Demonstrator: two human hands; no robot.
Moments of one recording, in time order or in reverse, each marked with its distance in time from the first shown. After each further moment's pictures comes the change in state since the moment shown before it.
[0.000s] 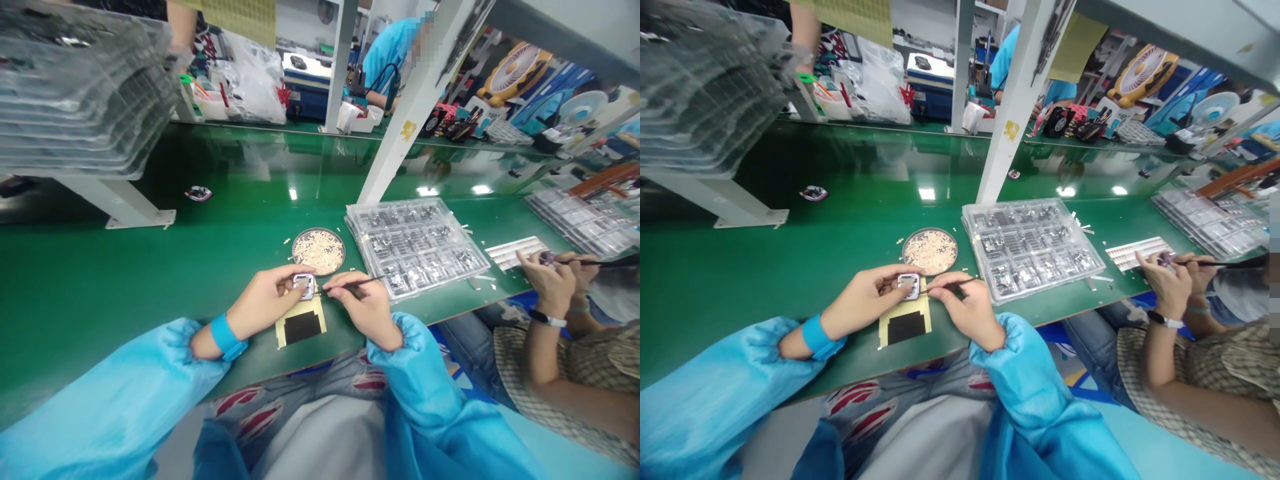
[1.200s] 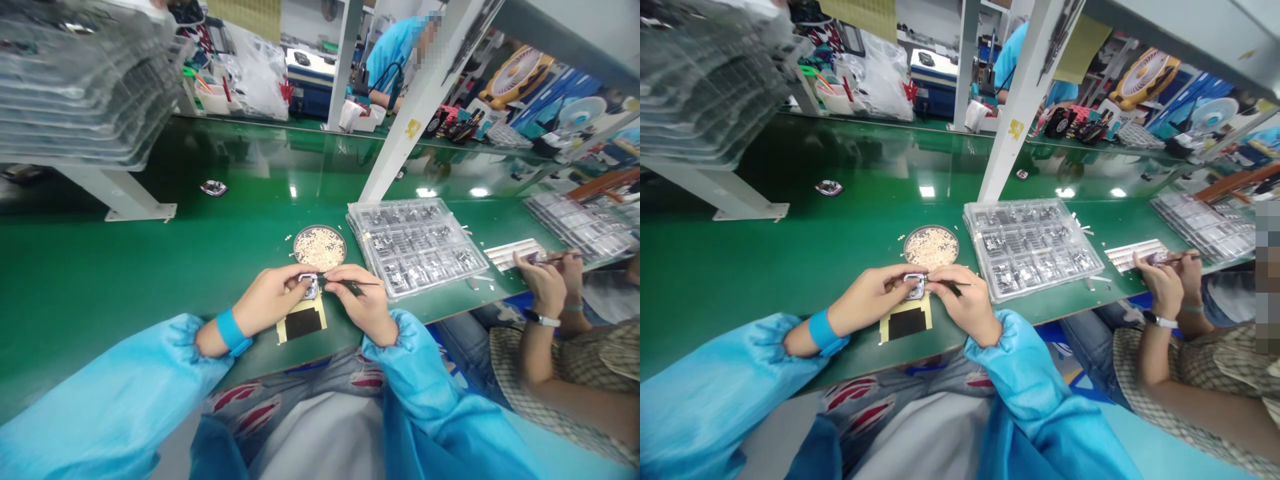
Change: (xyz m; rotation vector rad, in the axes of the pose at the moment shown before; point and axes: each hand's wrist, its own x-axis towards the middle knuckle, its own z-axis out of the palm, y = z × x) left_hand 0.002 0.000 0.004 0.191 -0.021 0.031; right_hand 0.007 -0.002 0.003 -0.215 0.036 -0.289
